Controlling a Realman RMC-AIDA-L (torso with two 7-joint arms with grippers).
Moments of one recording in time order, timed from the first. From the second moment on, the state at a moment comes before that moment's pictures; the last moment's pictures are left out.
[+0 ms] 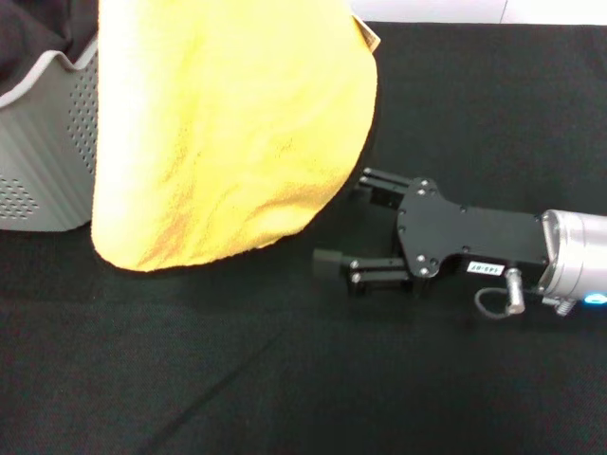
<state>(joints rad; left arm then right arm) -0.43 -2.06 0.59 1.67 1.24 1.86 -1.64 0.70 2.01 -2.06 -0.21 -0.48 -1.57 0.88</state>
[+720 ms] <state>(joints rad) -0.43 -2.06 0.60 1.67 1.22 1.85 -1.64 0.72 2.03 -2.06 -0.22 -0.51 -1.56 0.88</state>
